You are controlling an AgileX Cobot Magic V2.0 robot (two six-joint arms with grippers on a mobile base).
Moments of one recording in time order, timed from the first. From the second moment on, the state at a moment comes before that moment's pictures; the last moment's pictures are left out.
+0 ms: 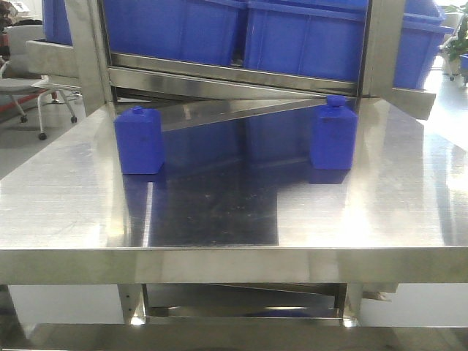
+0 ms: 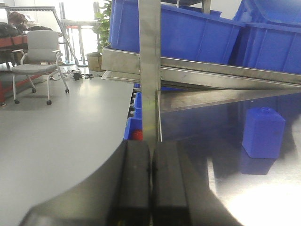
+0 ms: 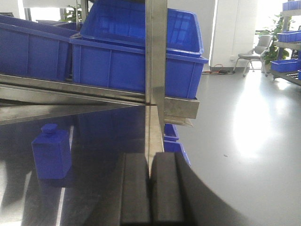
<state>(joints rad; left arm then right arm) -0.02 0.00 0.01 -0.08 0.05 0.05 -0.04 -0.01 -0.06 -0.05 0.06 0.09</state>
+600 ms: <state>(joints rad) -0.02 0.00 0.01 -0.08 0.05 0.05 -0.04 0.04 -0.23 -0.13 0.30 0.09</state>
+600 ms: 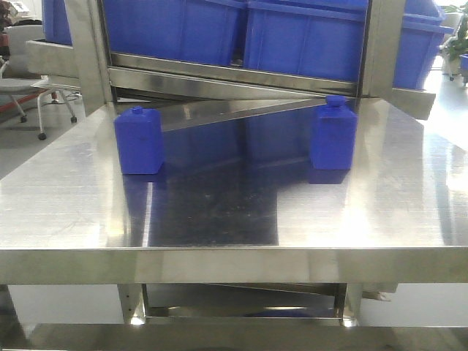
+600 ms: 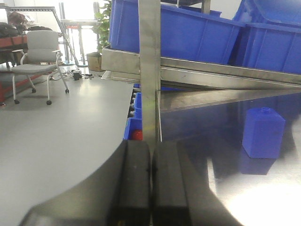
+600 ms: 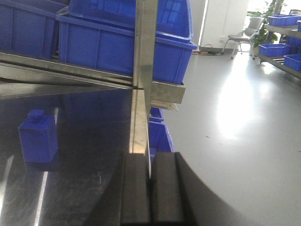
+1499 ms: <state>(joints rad) -0.02 0.00 0.01 -0.08 0.05 0.05 0.08 0.66 -0.50 -0.13 0.32 0.17</state>
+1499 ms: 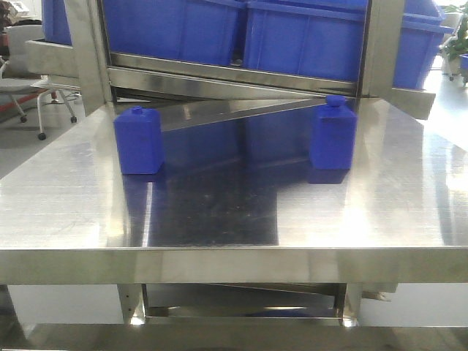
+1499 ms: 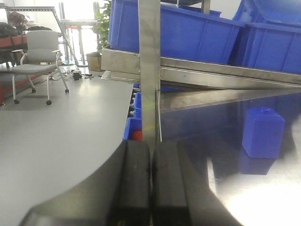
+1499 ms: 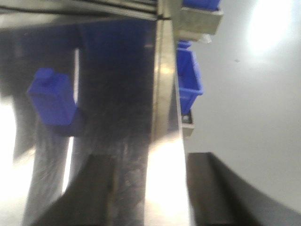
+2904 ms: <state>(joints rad) -0.02 0.00 0.01 -0.08 0.05 0.05 0.37 2.04 -1.93 -0.06 1.23 0.38</state>
